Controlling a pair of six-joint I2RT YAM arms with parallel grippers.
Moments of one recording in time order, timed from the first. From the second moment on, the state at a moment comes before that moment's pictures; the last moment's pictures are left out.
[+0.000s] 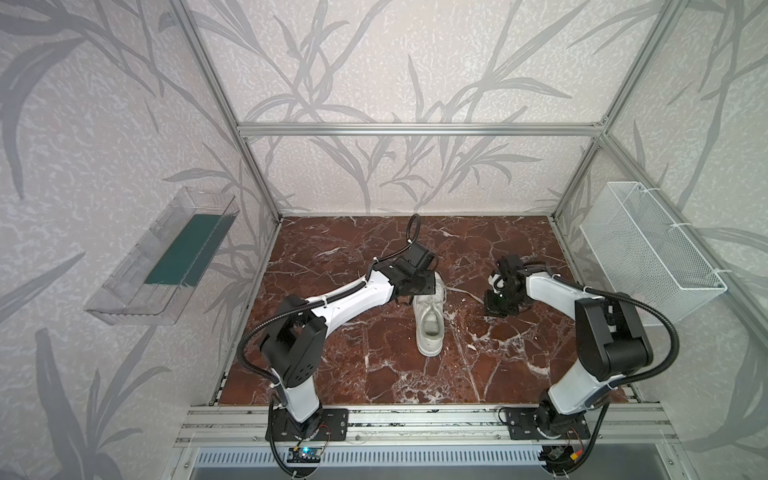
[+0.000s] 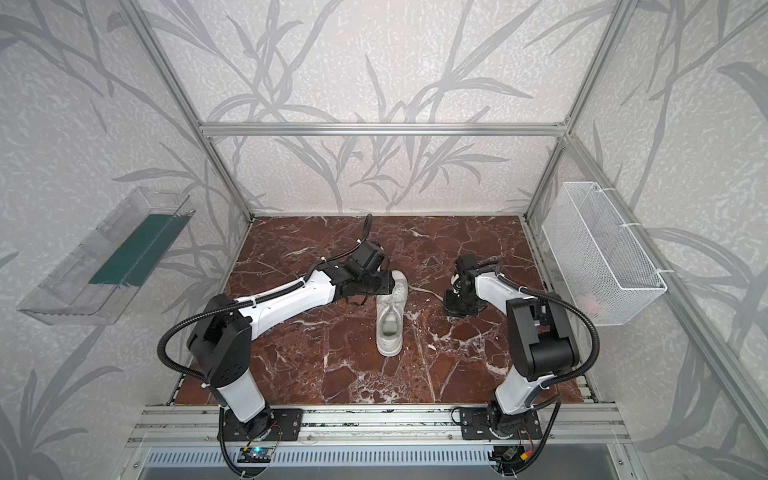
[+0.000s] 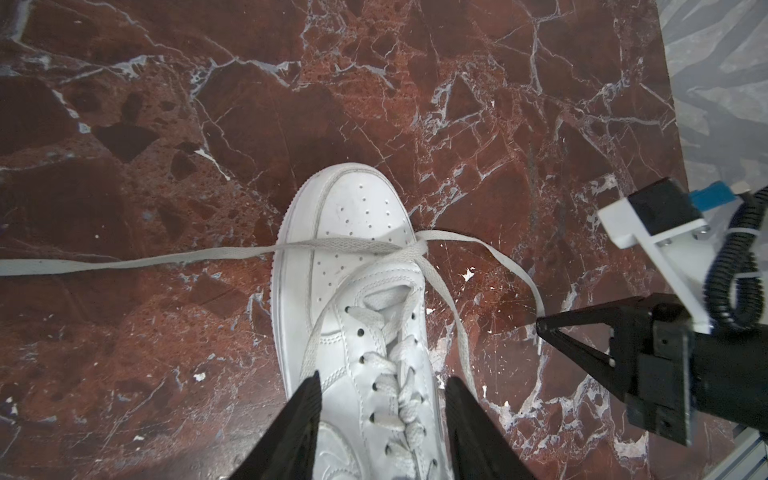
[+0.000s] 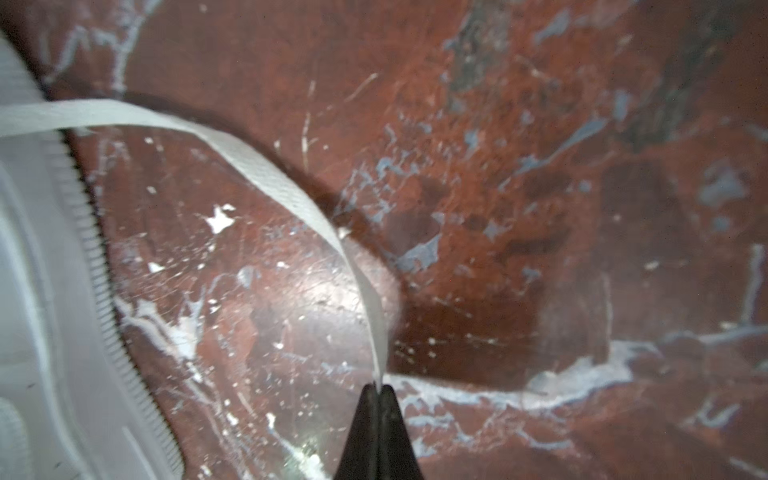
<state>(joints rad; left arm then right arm) -0.74 1.75 1.34 -0.49 -0.04 -0.68 0.19 1.65 0.96 -0.66 -0.29 0.34</state>
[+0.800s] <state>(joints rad) -0.75 1.75 1.33 -0.49 -0.01 -0.68 0.28 1.62 0.78 -0.01 -0.73 1.01</state>
